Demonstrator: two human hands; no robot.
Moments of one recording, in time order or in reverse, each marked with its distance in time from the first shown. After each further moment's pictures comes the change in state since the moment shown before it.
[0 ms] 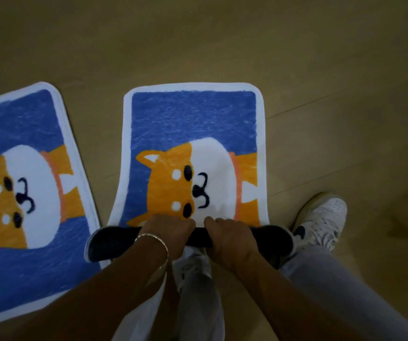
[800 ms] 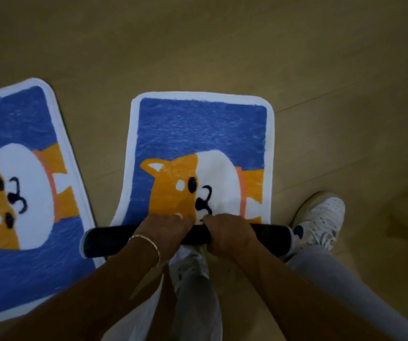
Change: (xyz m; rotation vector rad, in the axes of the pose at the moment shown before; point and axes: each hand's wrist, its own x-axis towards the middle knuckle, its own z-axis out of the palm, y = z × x) left_hand 0.000 -0.007 0.008 0.048 0.218 0.121; right_hand 0.018 0.014 0.006 0.035 -0.109 -0.017
